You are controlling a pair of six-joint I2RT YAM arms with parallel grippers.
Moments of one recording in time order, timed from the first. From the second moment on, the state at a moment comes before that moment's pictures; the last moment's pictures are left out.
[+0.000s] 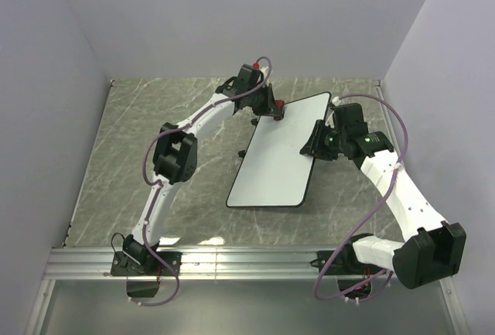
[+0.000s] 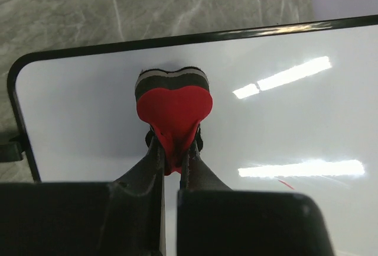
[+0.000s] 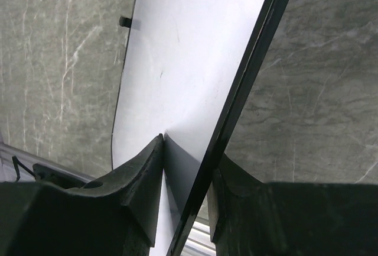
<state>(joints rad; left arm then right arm) -0.57 2.44 2.24 -0.48 0.44 -0.56 0.27 1.22 1.07 -0.74 -0.23 0.49</state>
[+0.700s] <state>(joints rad) -0.68 2.38 2.29 -0.48 0.58 -0.47 0.27 1.22 1.07 -0.75 -0.23 0.50</state>
